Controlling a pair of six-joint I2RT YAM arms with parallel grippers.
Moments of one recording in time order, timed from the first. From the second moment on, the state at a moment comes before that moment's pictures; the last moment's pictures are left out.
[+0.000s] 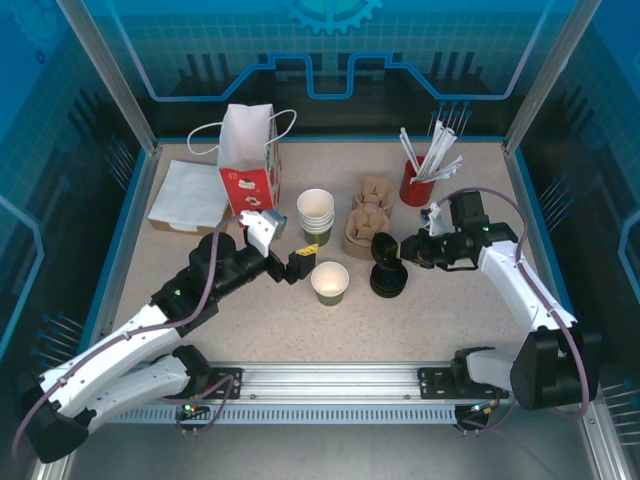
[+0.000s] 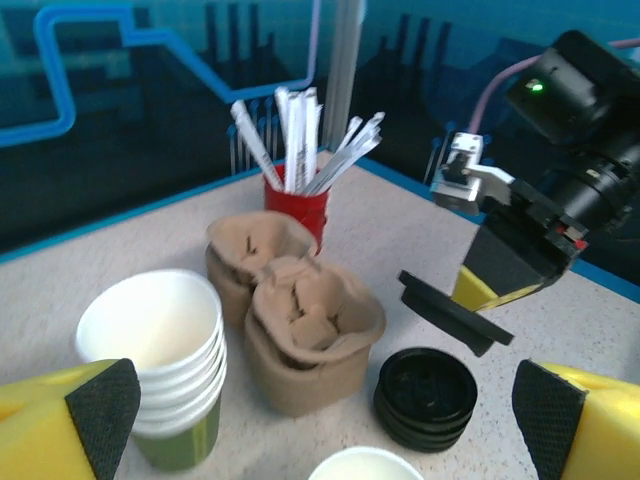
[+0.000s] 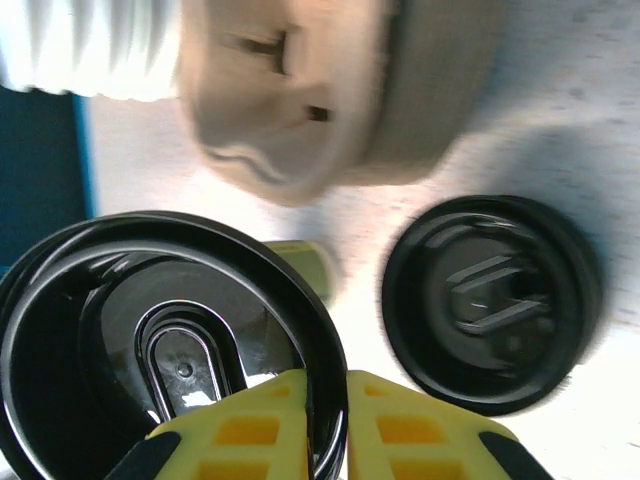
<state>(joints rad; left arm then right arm) -0.72 0.84 0.72 -0.01 0.07 -0.07 0.10 1.22 0.92 -0.80 -0.73 0.41</state>
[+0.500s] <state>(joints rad) -0.72 1.22 0.78 0.38 0.42 0.26 0.10 1.14 0.92 -0.57 -0.97 0.81</state>
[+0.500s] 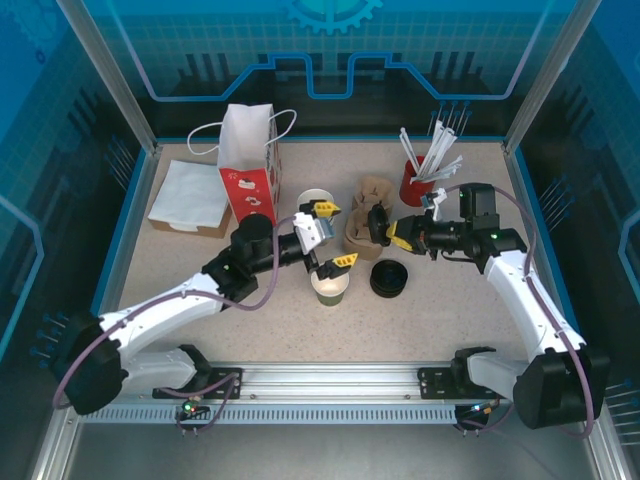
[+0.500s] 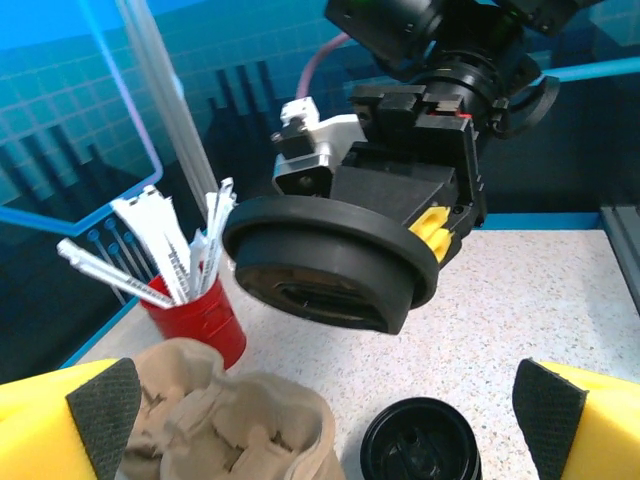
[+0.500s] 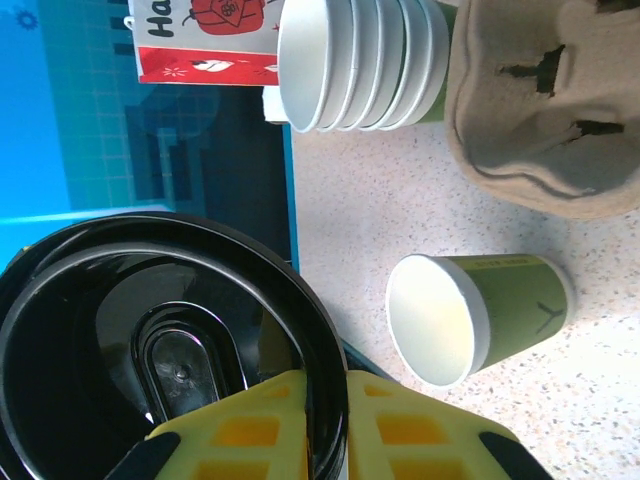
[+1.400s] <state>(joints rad) -0.72 1.41 0.93 0.42 0.57 0.35 0.15 1.11 0.94 -0.53 -1.07 0.88</state>
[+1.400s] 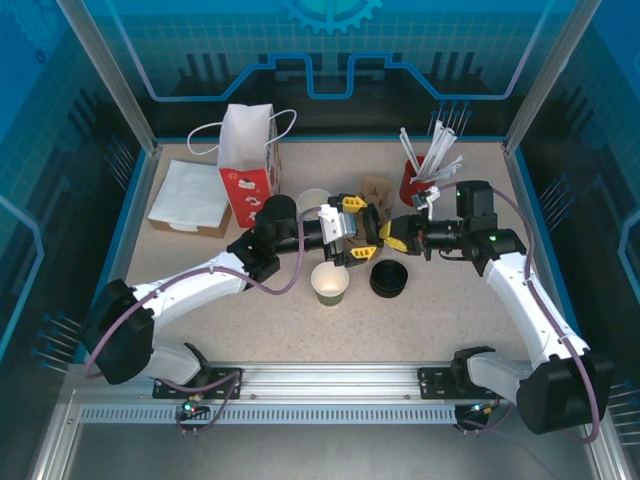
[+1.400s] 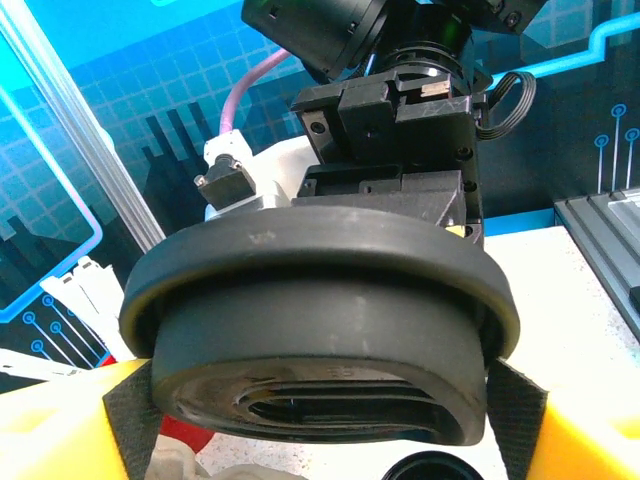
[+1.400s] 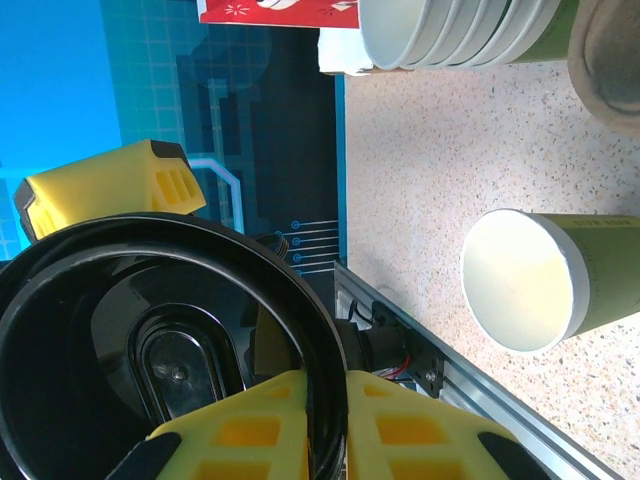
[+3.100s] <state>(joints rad) -0.73 1.24 1.13 -0.62 0.35 0.78 0.17 1.11 1.01 -0.96 -0.43 0.48</state>
